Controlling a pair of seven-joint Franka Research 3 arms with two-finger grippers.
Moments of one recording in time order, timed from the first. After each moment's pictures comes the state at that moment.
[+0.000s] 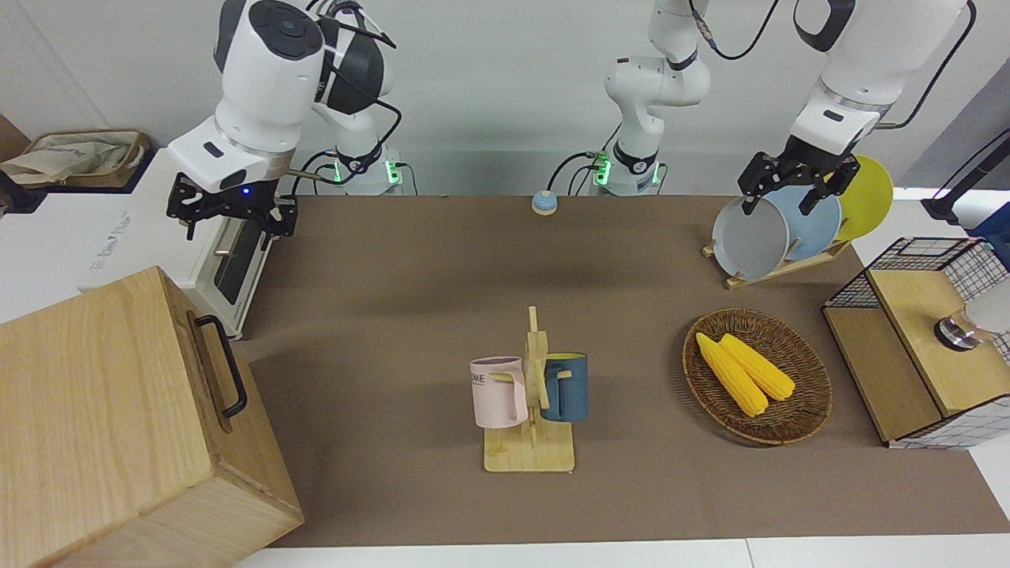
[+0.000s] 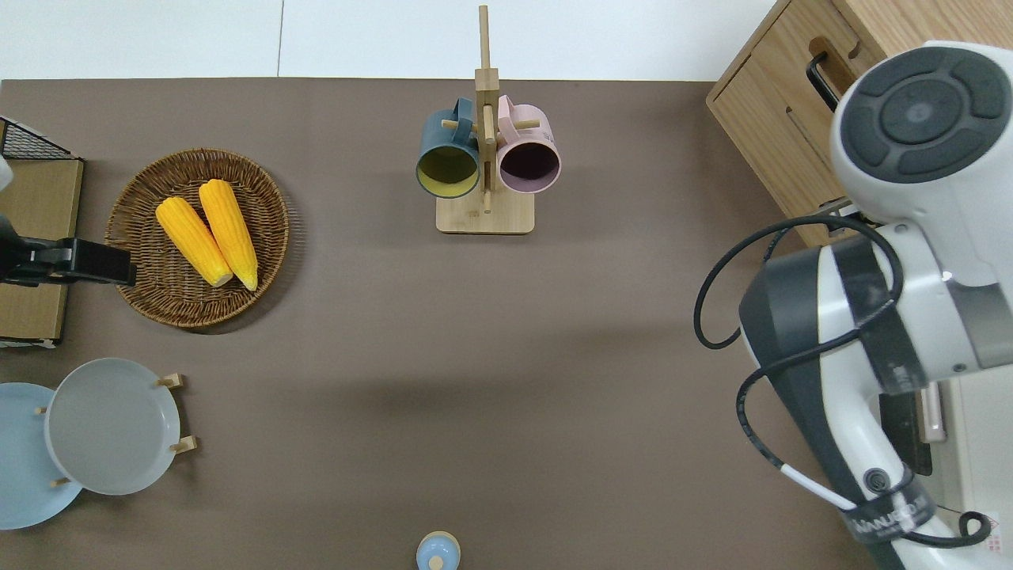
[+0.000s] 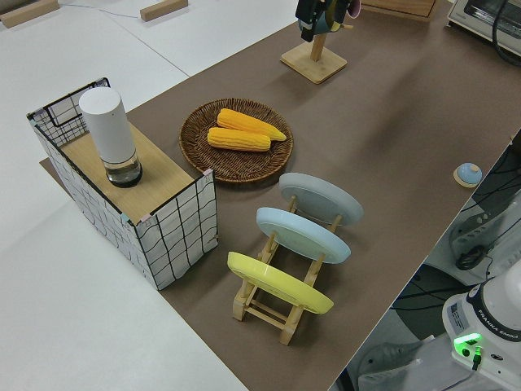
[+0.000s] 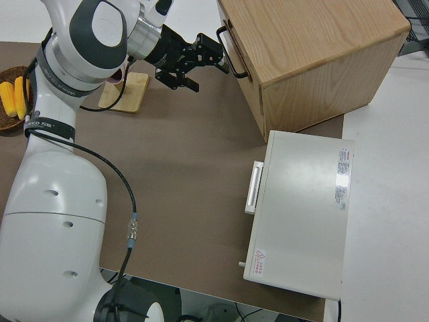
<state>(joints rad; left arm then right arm) -0.15 0.04 0.15 -1.49 -0.02 1.56 0.05 0.20 0.22 0.03 -1.40 -0.68 1.58 -0.02</state>
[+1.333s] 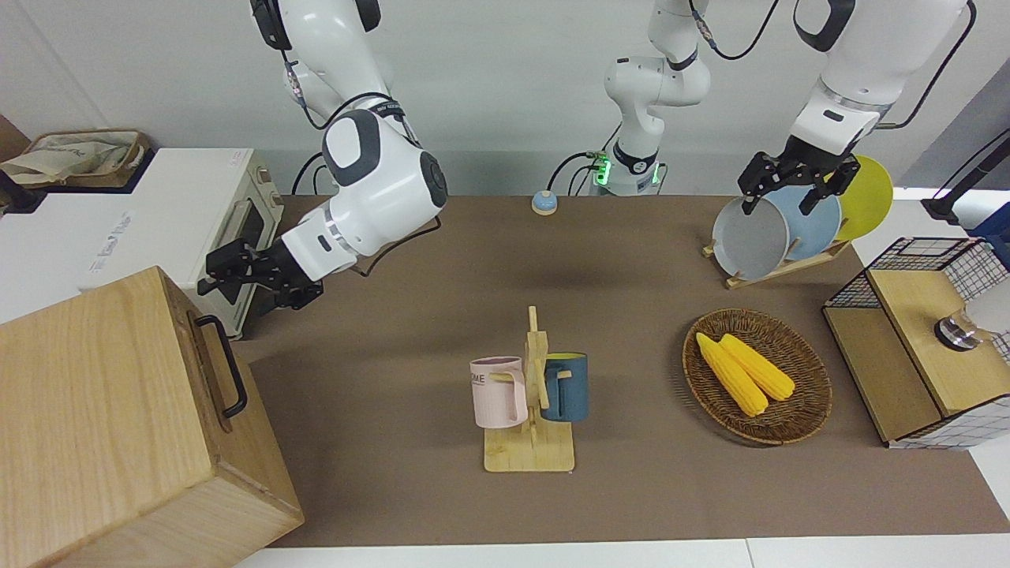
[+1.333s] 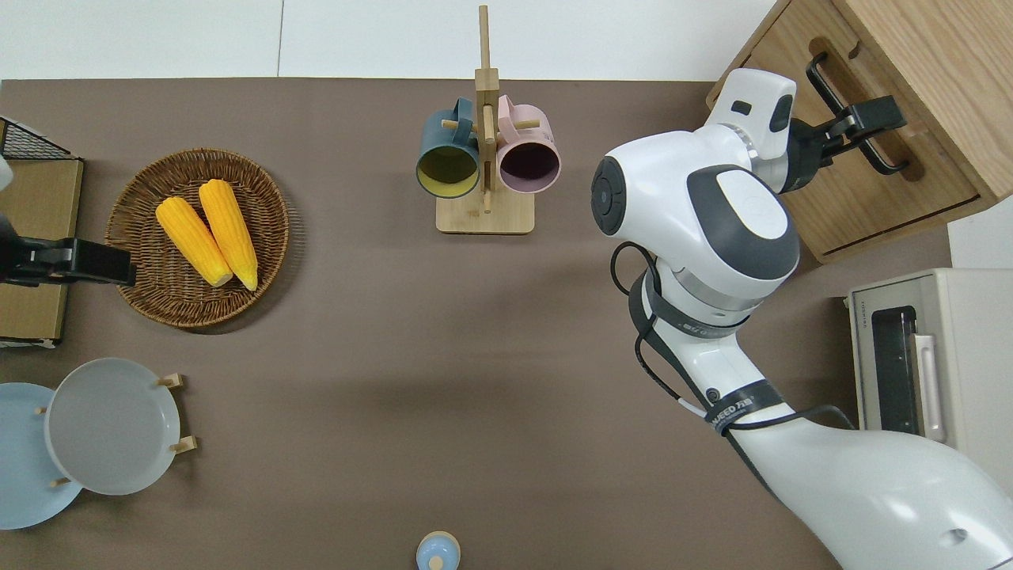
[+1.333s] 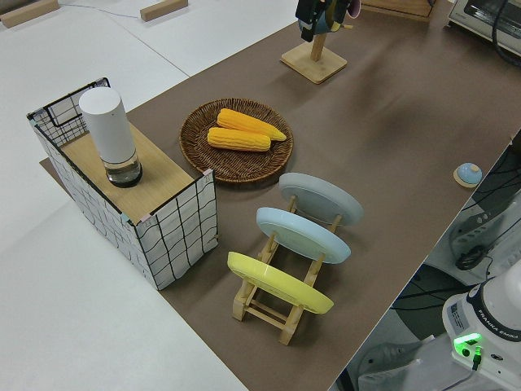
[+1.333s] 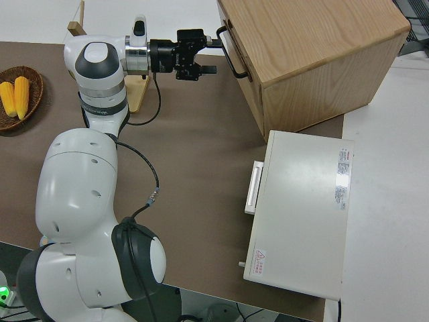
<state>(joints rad) -0.15 0.04 0.15 -1.49 -0.02 1.56 0.05 0.23 0.49 0.13 -1.42 -1.34 1.59 0.35</state>
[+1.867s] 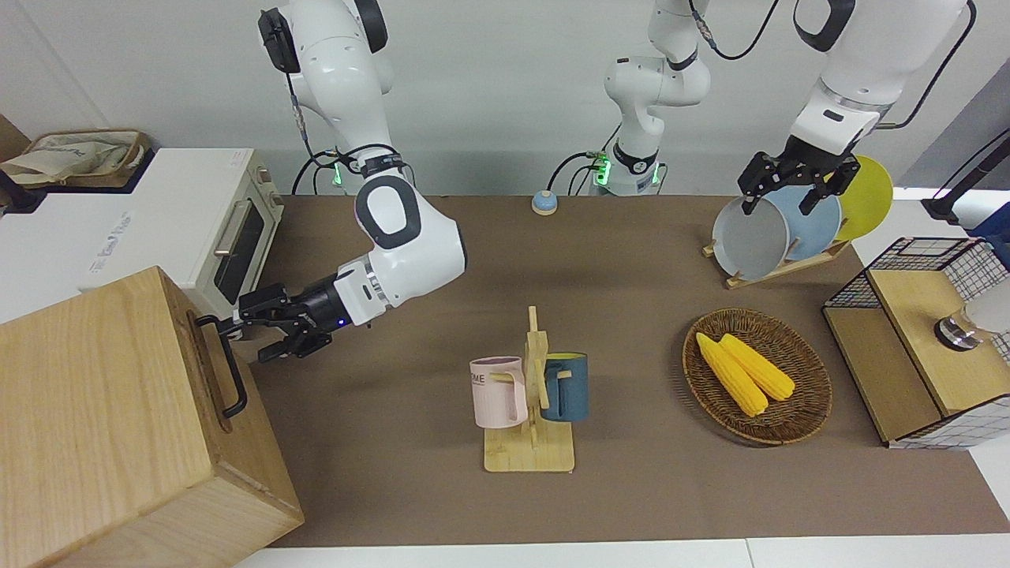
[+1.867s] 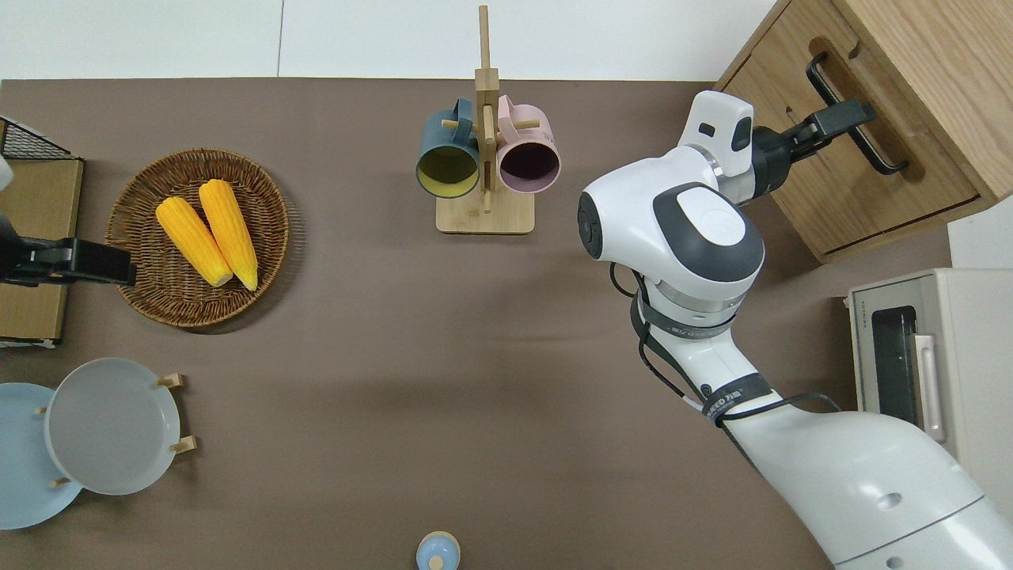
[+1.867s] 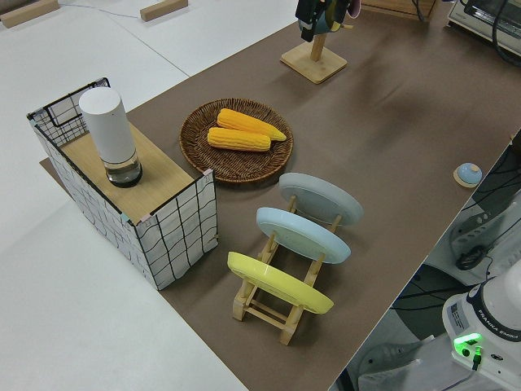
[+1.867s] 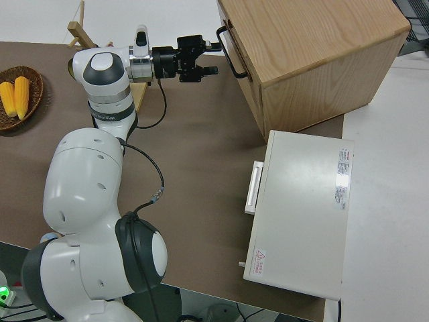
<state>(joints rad) -0.15 0.04 0.15 -1.49 -0.02 1.56 0.05 0.23 0.54 0.13 -1.48 -1.50 1.65 0.46</state>
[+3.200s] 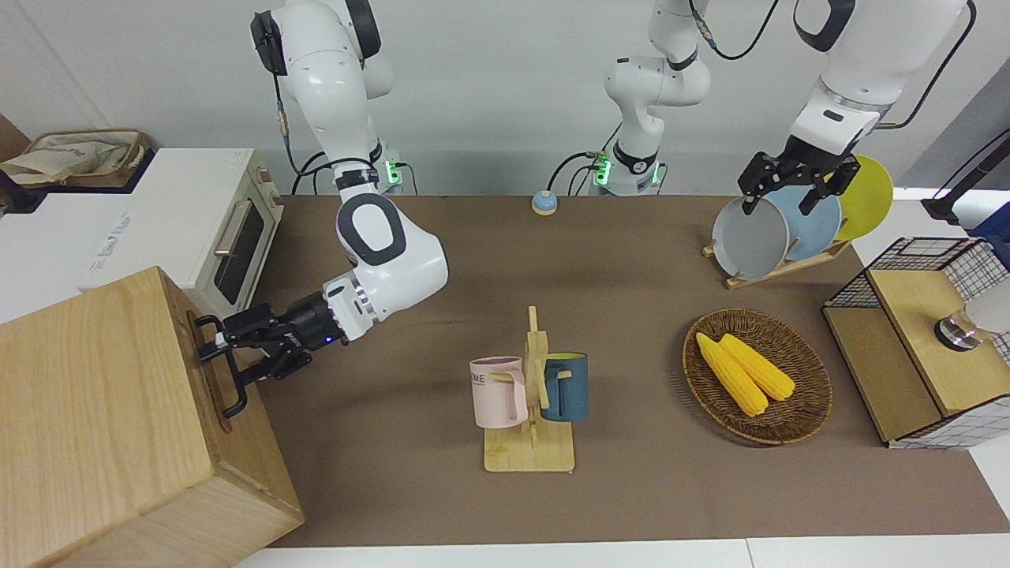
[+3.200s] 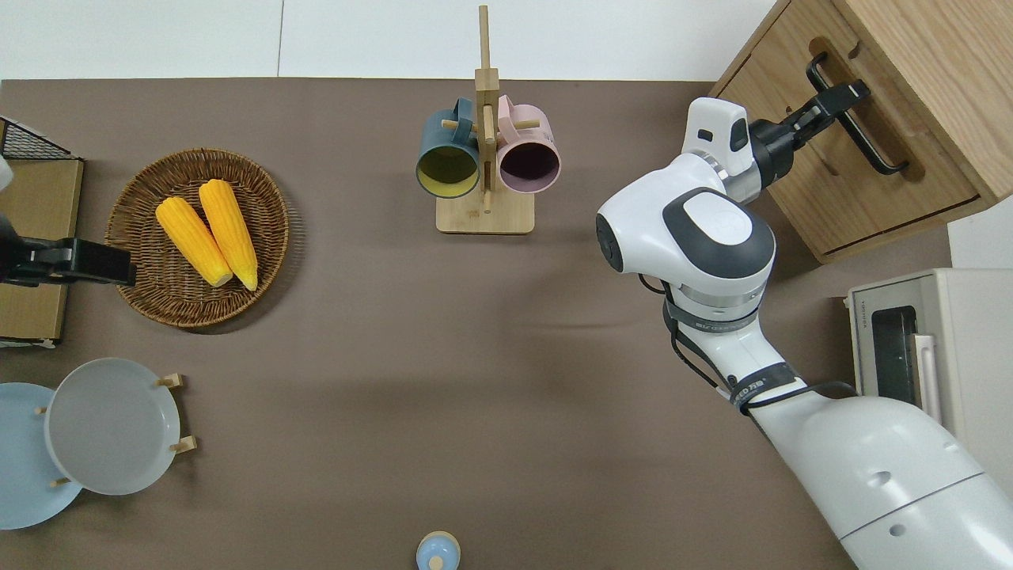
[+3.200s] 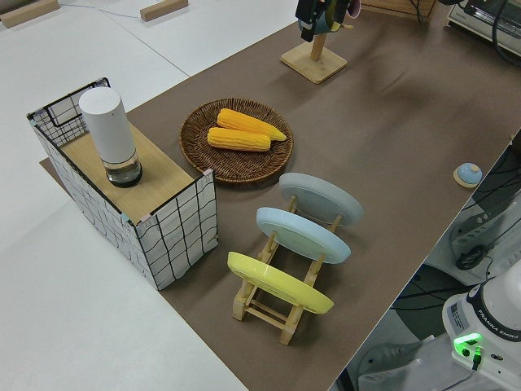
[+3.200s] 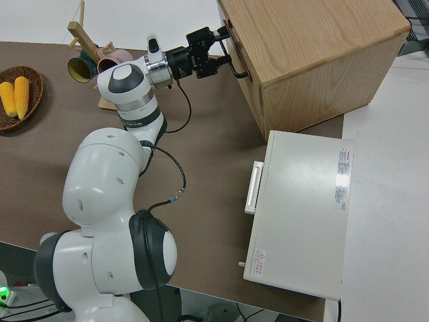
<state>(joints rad) -0.15 0.04 0.15 -1.49 -0.02 1.56 0.05 0.18 0.56 0.12 -1.52 -1.68 1.77 0.47</state>
